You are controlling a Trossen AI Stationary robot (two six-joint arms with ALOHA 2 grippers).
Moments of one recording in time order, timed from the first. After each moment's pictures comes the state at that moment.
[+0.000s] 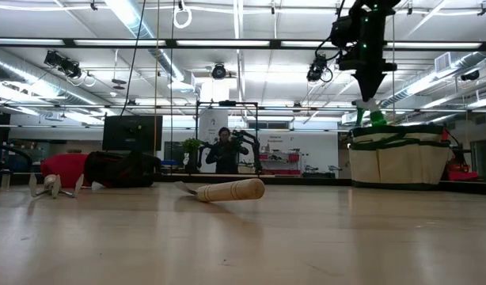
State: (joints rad) left arm 0.19 1.40 1.97 -0.58 0.27 0.14; right arm -0.93 1.57 1.65 -1.37 0.20 -0.01
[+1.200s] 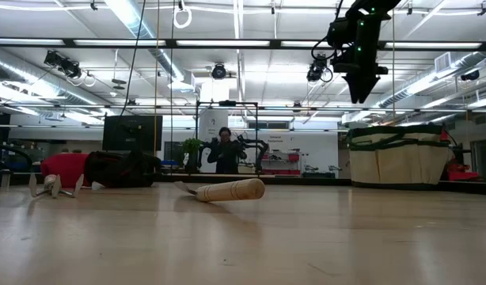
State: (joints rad) left arm 0.19 1.43 1.97 -0.60 0.28 0.15; right arm -0.93 1.59 1.65 -1.27 0.19 -0.07
